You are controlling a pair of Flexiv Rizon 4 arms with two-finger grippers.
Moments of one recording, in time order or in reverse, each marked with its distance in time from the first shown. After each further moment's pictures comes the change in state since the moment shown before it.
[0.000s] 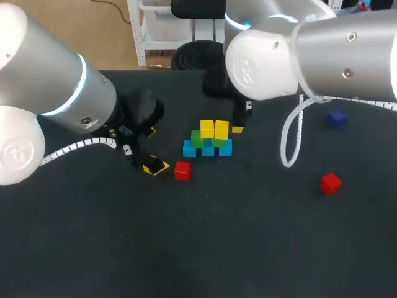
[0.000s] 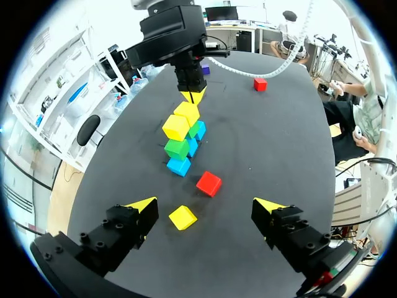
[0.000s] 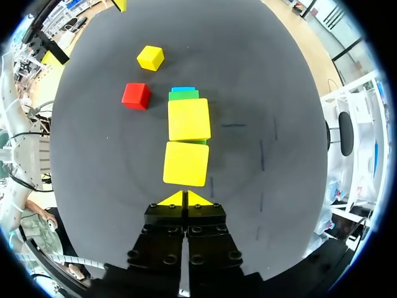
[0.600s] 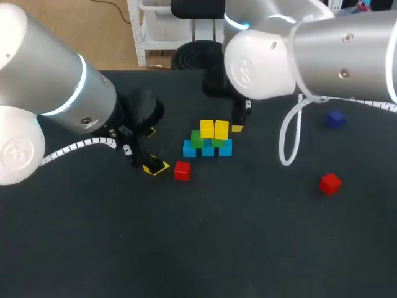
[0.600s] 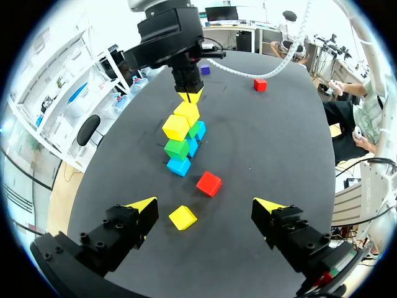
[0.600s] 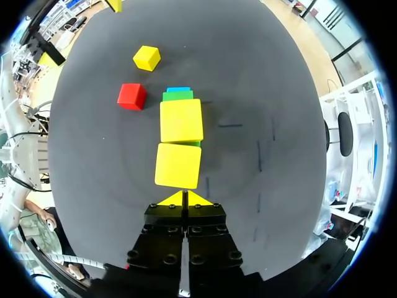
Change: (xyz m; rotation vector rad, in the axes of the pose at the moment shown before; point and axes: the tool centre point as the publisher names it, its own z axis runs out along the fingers) left arm 0.000 0.000 0.000 0.000 0.000 0.000; right arm -0.001 -0.006 0.002 0.005 0.001 -0.002
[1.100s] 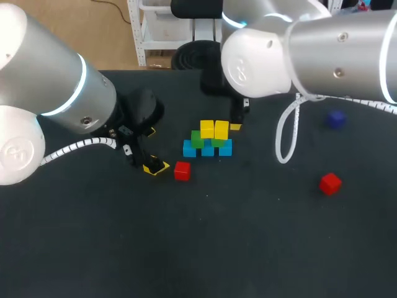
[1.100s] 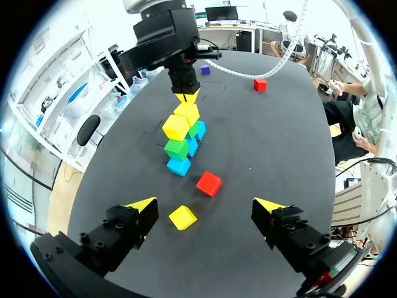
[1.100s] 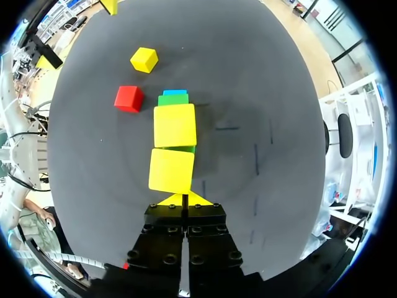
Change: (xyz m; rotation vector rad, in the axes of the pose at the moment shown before) left arm 0.000 0.000 0.000 0.000 0.000 0.000; right arm -0.004 -0.005 0.000 0.001 0.000 -0.007
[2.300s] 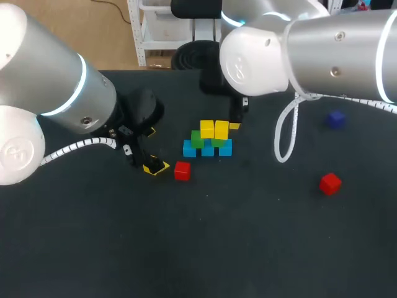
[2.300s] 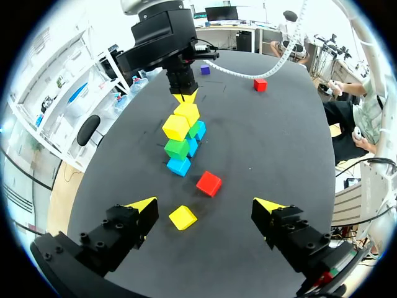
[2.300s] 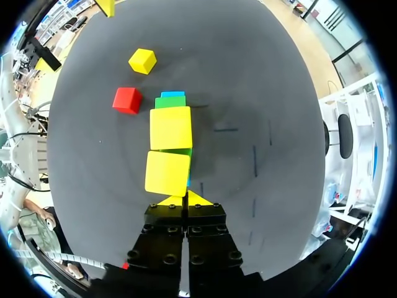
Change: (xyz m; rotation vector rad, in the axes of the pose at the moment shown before) left arm 0.000 0.000 0.000 0.000 0.000 0.000; right arm -0.002 -0.003 0.001 -0.002 -0.002 0.000
